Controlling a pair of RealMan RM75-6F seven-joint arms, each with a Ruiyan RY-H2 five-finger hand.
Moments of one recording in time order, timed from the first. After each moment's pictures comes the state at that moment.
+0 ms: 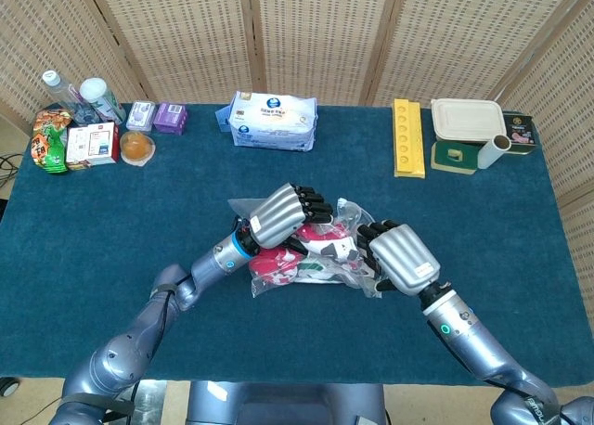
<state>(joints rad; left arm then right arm) -1.19 -2.14 -0.07 -0.24 1.60 1.57 -0.86 0.61 -1.09 0.19 -1.99 -1.37 1.05 -0.27</state>
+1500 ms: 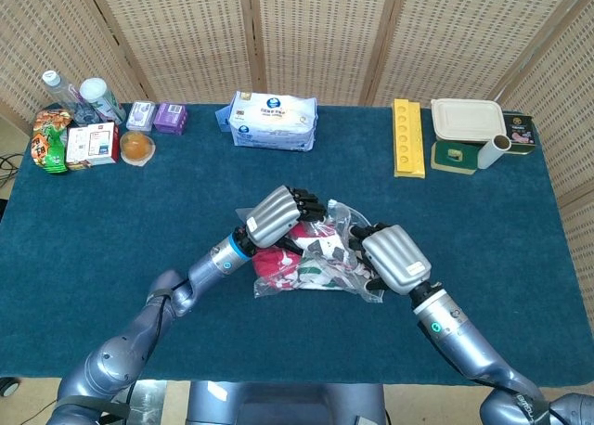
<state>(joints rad) -1.15 -2.13 -0.06 -0.28 1.60 1.50 -0.90 0.64 -1.13 0.18 -2.02 -1.28 1.05 -0.26</state>
